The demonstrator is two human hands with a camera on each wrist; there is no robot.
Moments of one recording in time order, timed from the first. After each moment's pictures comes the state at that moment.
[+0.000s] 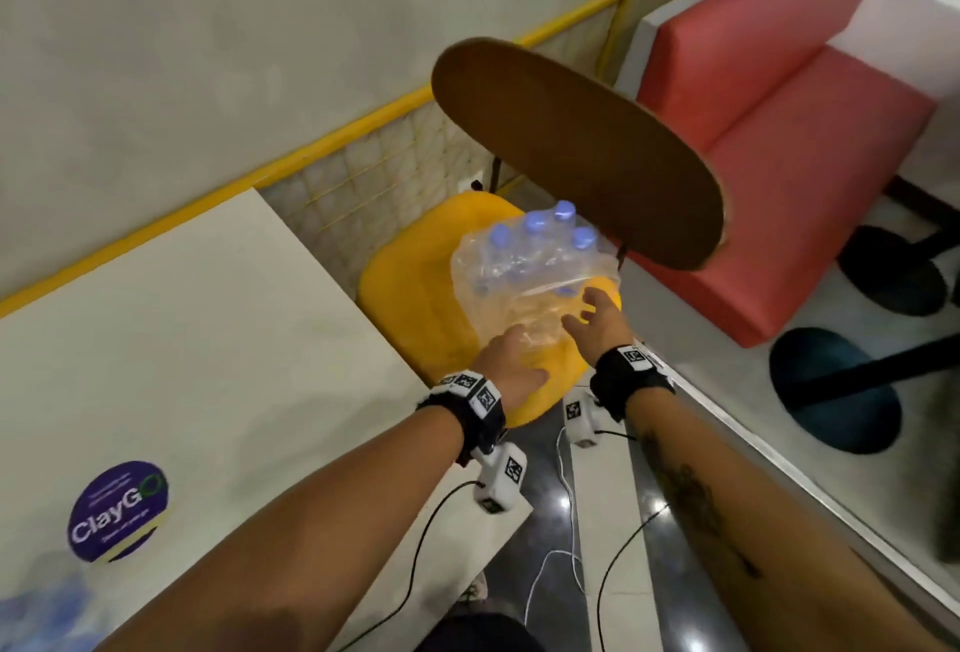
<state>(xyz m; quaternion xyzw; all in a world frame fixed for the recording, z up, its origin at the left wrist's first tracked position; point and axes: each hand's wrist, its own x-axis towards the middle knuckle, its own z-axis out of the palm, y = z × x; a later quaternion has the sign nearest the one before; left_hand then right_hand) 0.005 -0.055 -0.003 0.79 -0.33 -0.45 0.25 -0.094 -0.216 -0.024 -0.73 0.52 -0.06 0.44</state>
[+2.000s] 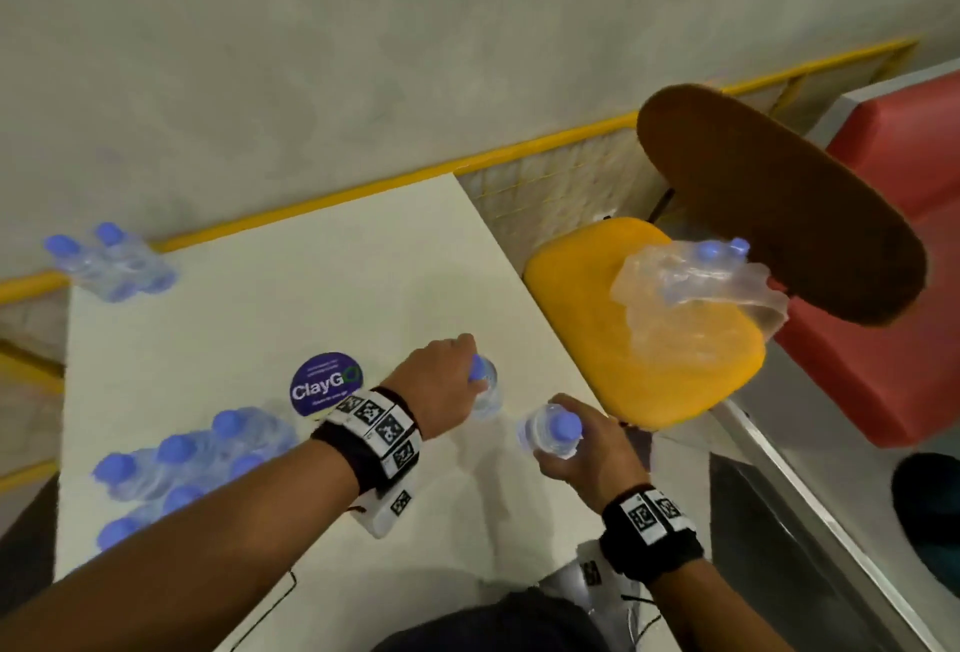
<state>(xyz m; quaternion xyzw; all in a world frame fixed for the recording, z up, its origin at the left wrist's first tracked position) 0.090 0.255 0.089 0.89 -0.37 -0.22 0.16 -0.093 0.079 0.003 -0.88 0.23 -0.01 0.41</state>
